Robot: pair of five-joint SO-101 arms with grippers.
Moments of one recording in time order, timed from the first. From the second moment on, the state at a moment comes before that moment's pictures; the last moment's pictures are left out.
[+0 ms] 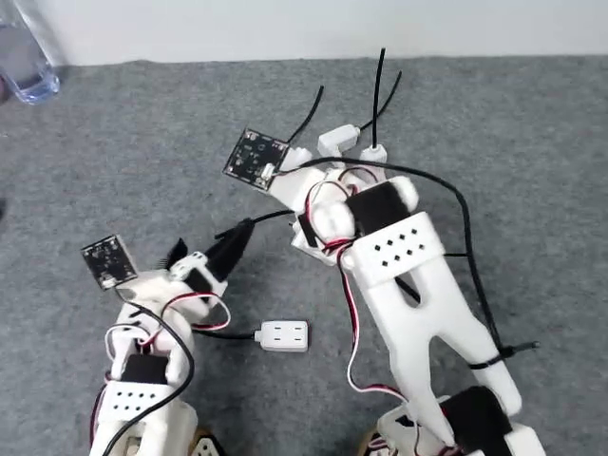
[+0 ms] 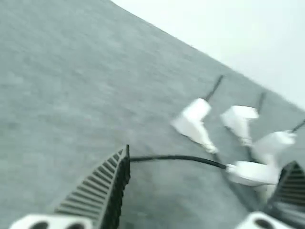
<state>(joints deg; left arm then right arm) 0.0 -66.9 93.8 13.1 36.8 -28.3 -14.3 7.4 77.5 37.8</state>
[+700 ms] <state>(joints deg) 5.8 -66.9 93.9 0.2 50.9 -28.3 -14.3 9.1 73.5 37.7</state>
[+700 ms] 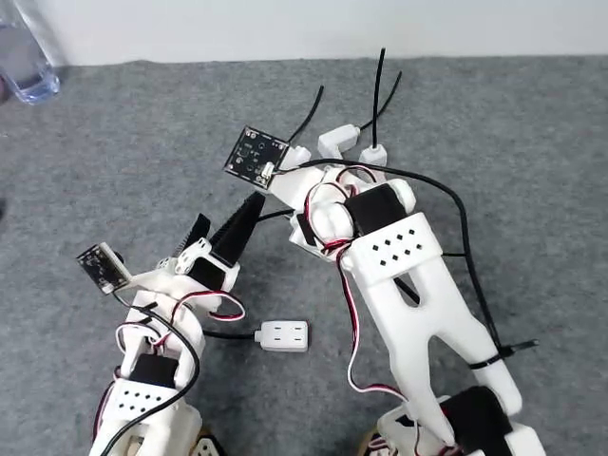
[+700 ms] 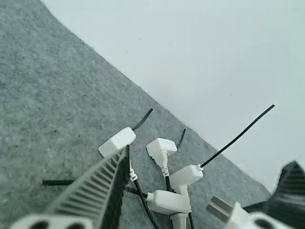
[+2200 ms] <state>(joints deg) 7.2 -66.9 96.0 0.2 51.2 -34.0 -14.3 -4.8 83.7 34.5</state>
